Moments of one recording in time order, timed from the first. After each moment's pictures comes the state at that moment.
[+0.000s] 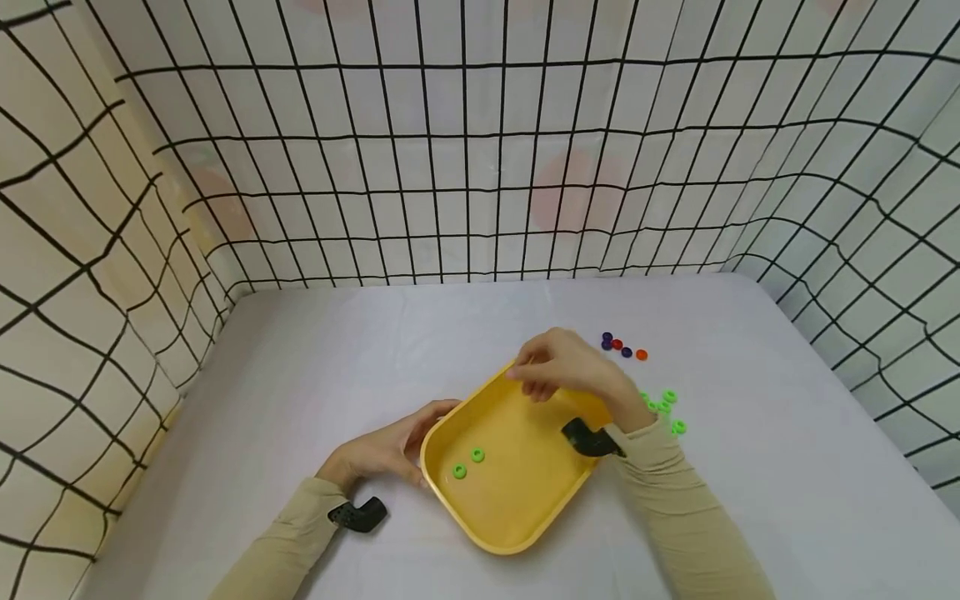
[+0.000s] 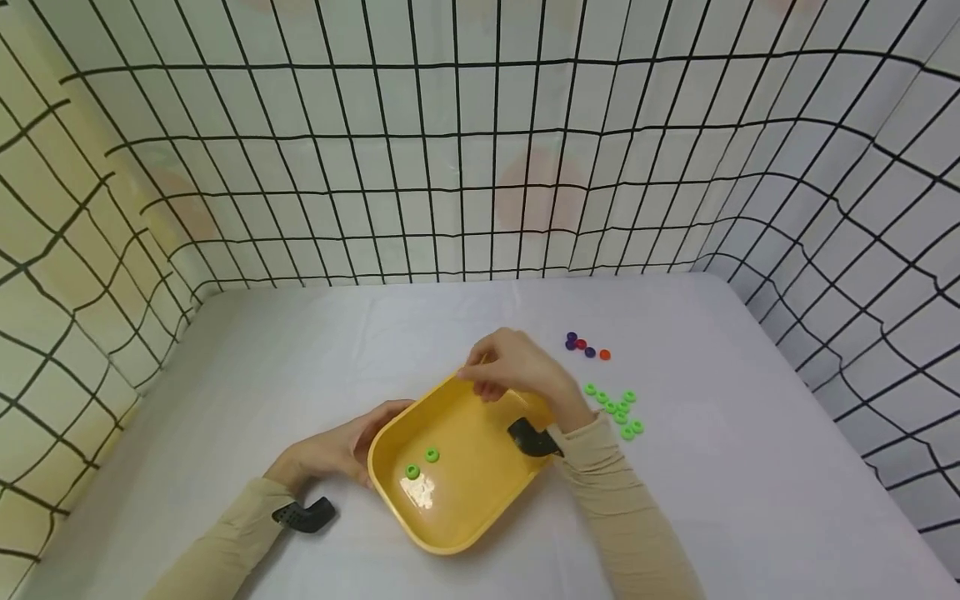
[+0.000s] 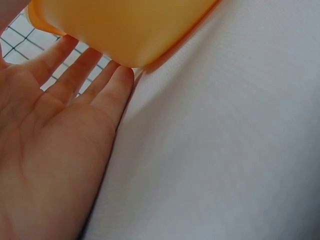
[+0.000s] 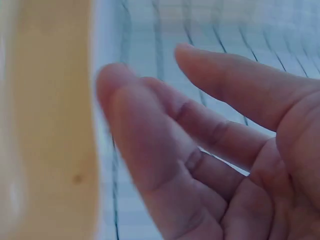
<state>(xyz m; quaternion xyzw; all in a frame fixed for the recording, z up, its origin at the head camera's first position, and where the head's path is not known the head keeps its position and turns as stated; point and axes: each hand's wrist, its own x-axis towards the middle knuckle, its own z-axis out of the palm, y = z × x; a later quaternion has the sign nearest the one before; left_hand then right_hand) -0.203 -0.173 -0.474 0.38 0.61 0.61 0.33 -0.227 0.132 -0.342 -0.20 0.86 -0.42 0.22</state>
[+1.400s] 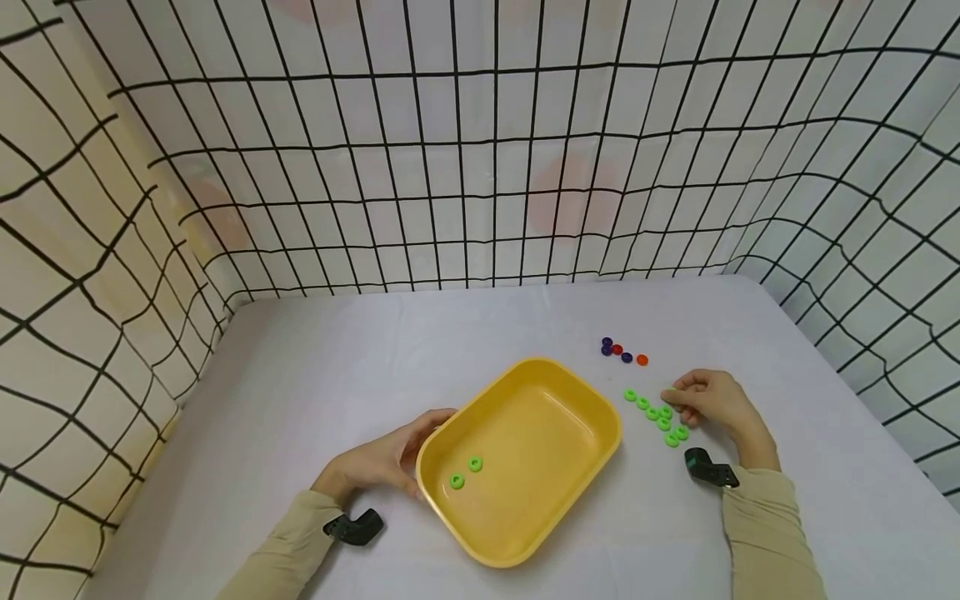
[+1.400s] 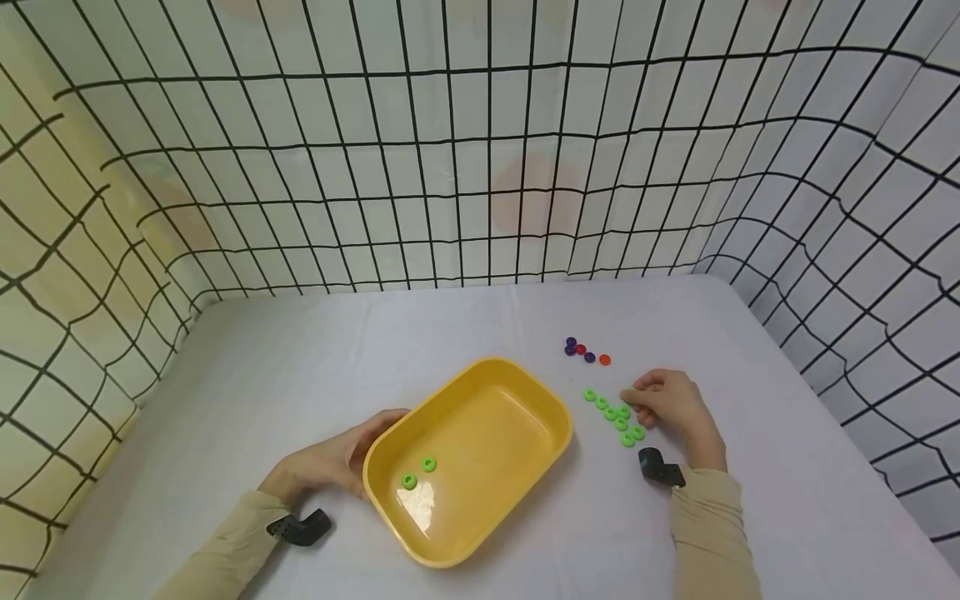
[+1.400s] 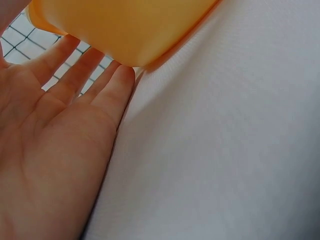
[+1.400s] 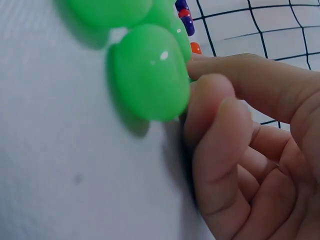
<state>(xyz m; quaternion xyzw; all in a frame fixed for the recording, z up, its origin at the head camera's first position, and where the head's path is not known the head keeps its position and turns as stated) -0.201 -0.171 -0.474 0.37 0.61 0.61 0.33 -0.222 0.331 -0.434 0.07 0.89 -0.43 0.13</state>
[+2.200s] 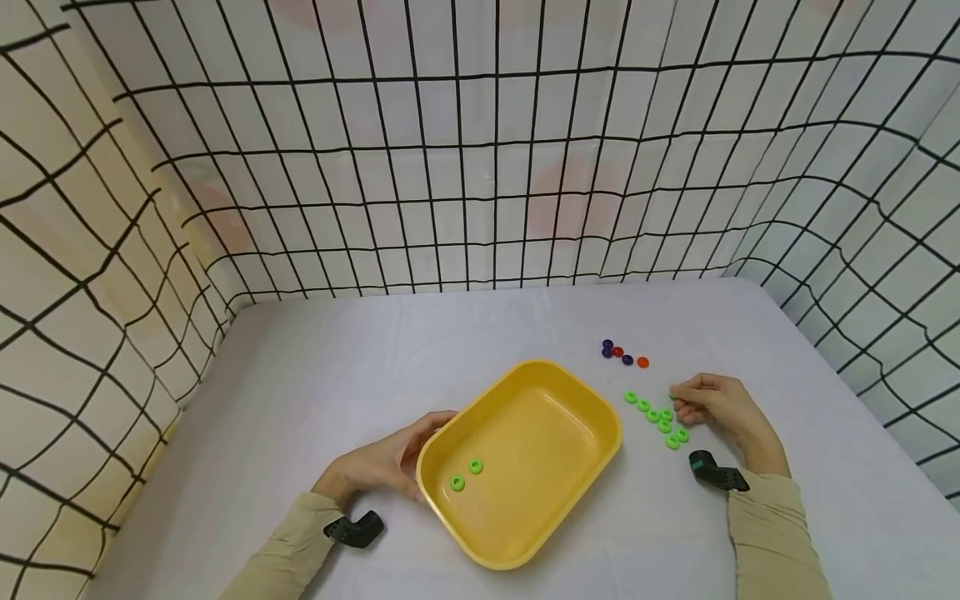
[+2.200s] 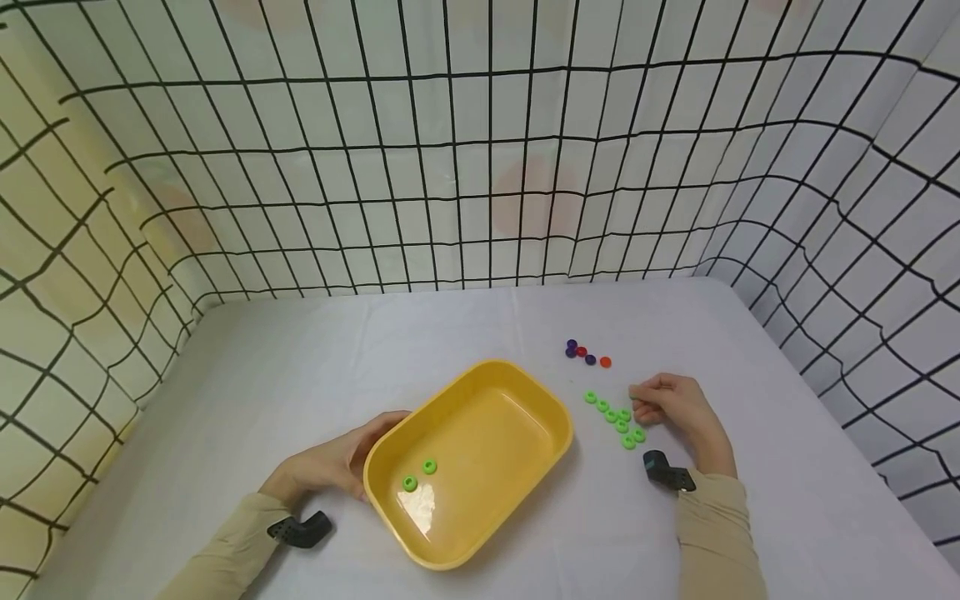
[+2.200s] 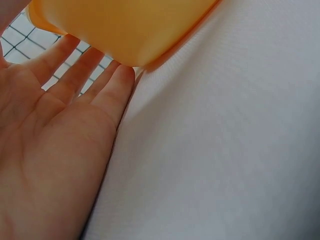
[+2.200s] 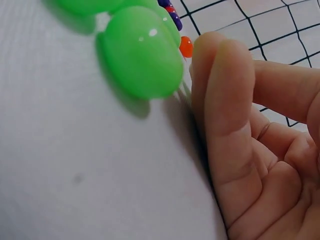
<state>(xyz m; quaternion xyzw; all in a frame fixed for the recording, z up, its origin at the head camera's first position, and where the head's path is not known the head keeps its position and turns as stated) -0.200 -0.171 -0.473 0.37 0.61 0.62 0.34 -0.222 0.346 -0.444 0.06 0.80 -0.58 0.12</state>
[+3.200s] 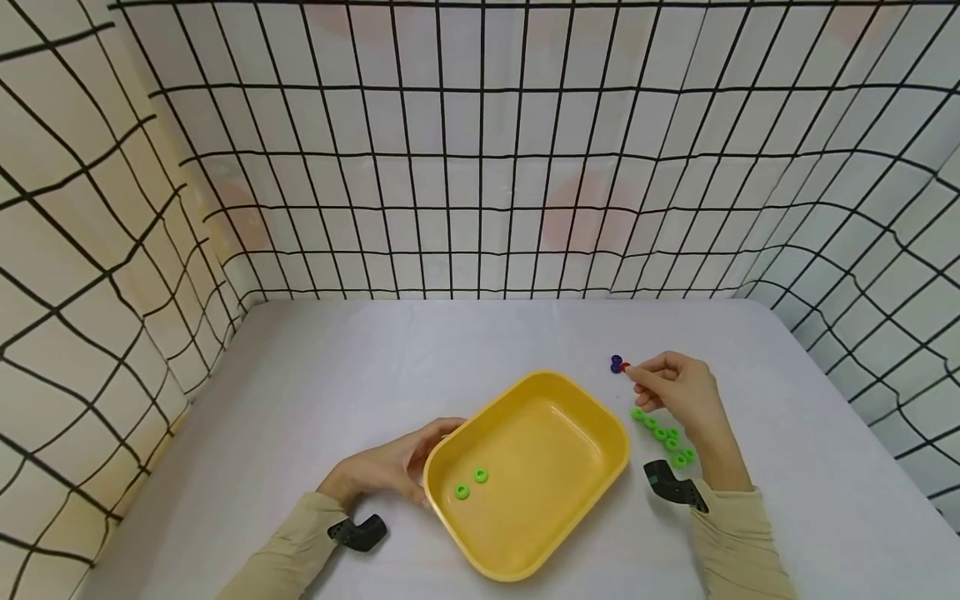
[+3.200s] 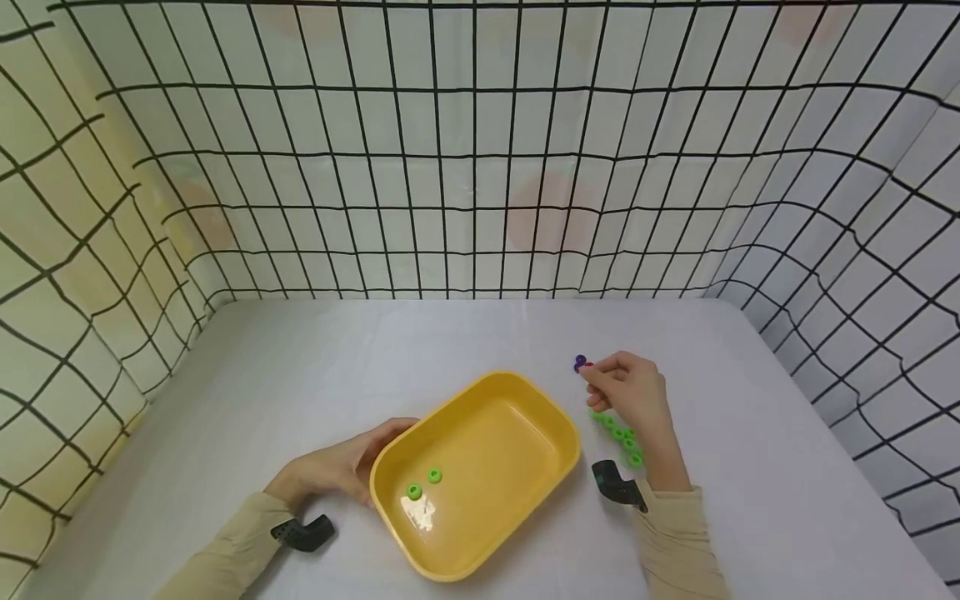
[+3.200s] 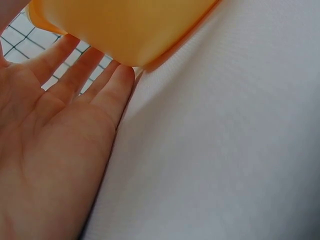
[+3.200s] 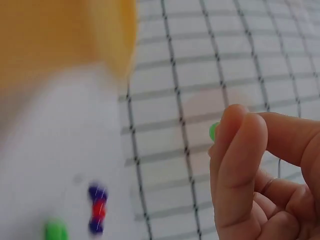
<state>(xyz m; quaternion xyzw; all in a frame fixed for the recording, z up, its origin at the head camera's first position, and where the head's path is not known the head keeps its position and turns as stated) -0.201 -0.171 -0.474 0.38 0.60 0.61 0.34 -0.212 0.239 -0.373 0.02 0.85 -0.52 0.01</state>
